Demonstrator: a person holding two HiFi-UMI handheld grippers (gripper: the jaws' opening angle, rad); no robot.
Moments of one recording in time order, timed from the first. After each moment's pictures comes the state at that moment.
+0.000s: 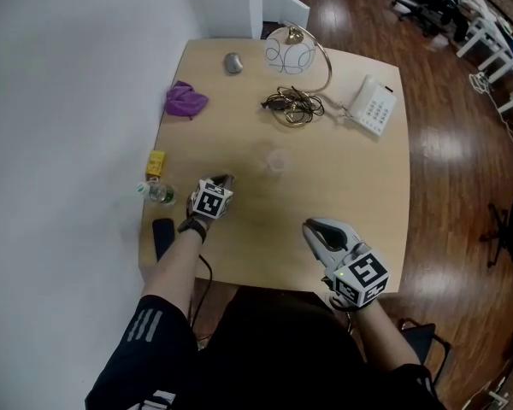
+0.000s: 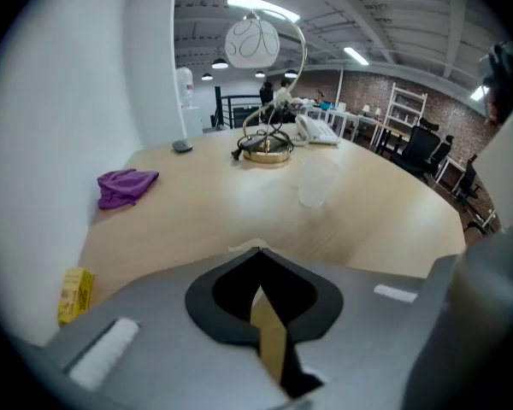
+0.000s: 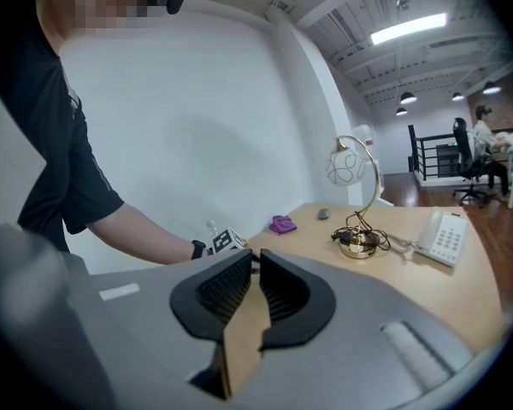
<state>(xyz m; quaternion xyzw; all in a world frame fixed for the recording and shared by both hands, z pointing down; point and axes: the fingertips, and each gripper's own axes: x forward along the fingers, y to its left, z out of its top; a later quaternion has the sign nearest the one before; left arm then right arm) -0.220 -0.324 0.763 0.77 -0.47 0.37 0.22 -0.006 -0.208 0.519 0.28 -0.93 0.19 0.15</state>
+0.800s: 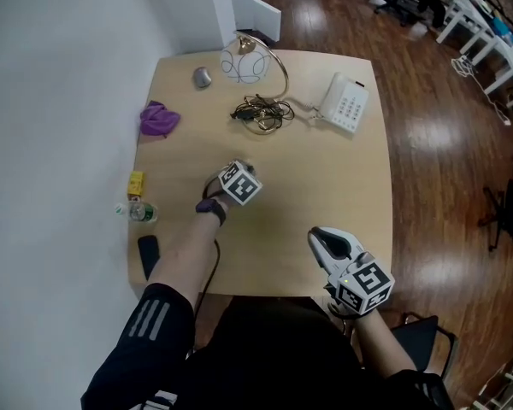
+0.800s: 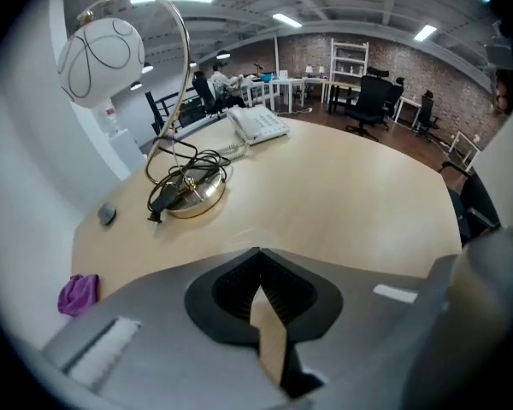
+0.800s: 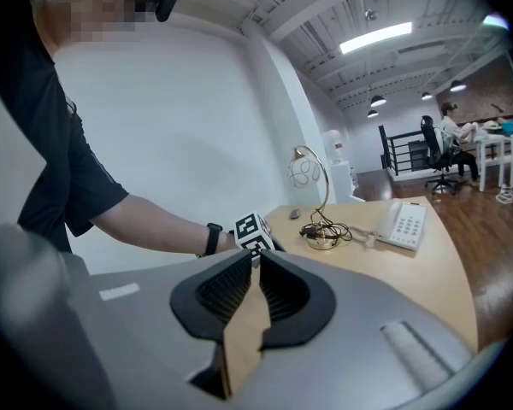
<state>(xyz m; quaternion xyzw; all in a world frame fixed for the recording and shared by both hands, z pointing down) -0.055 -0.395 0.739 0.80 -0.32 0.49 0.11 0.082 -0.210 0.523 0.34 -0.91 0.22 0.12</state>
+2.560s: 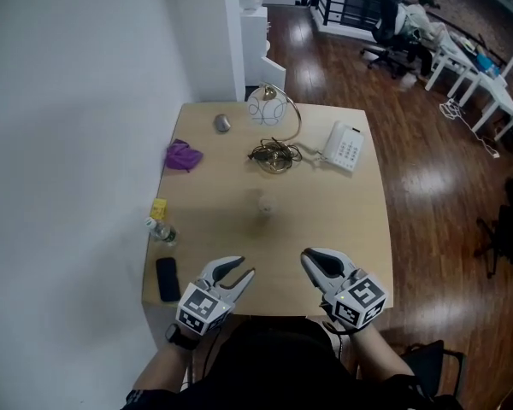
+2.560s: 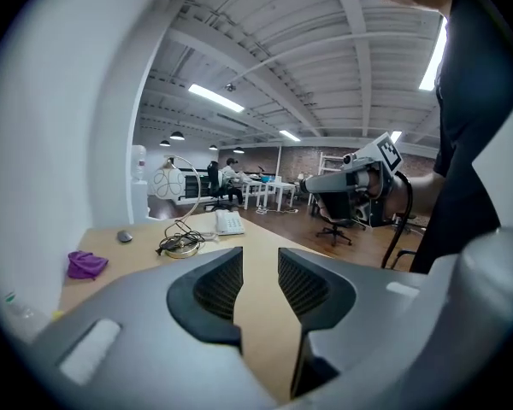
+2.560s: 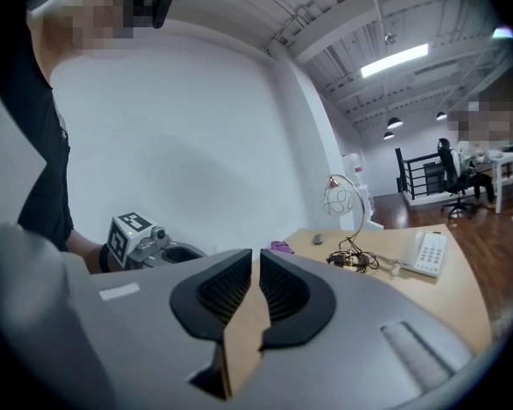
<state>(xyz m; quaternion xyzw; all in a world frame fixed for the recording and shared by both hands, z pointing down) -0.097 -0.132 0.512 0.91 -0.35 0.16 0.11 0.021 -0.158 0.456 0.32 -0.93 0.16 0.07</state>
